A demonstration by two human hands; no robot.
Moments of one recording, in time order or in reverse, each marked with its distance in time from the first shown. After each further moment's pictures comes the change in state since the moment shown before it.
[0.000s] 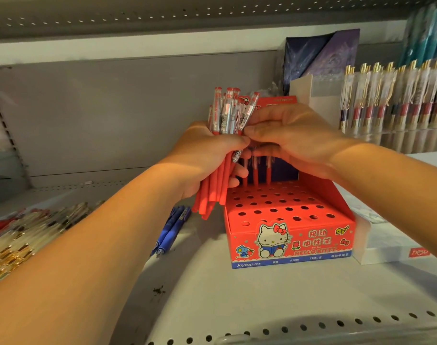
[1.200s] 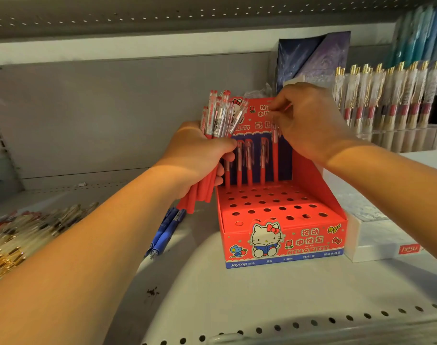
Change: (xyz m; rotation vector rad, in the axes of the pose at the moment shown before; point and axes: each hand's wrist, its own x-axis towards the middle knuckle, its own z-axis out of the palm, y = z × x) left_hand 0.005 -0.007 -0.001 0.195 0.167 0.048; right_hand 0.004 -0.005 -0.028 -1.039 0.408 -0.442
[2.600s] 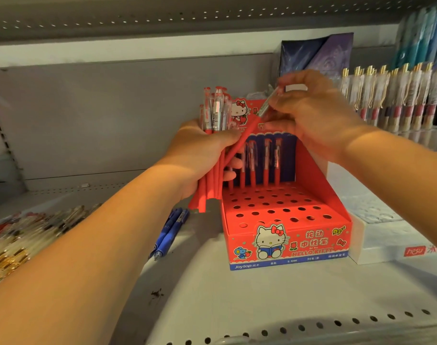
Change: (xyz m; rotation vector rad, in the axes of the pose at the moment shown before) left_hand -0.004 0.007 -0.001 -0.245 -0.053 -0.034; right_hand 0.007 -0.022 -0.008 1.051 -0.070 0.475
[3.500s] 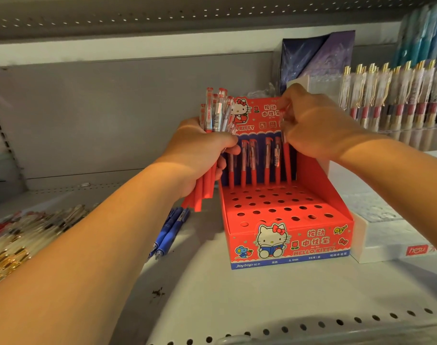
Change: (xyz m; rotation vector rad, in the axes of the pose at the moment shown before) left_hand 0.008 -0.004 -0.004 0.122 0.050 0.009; right_hand 0.004 0.013 -0.021 -1.118 -0.114 -0.246
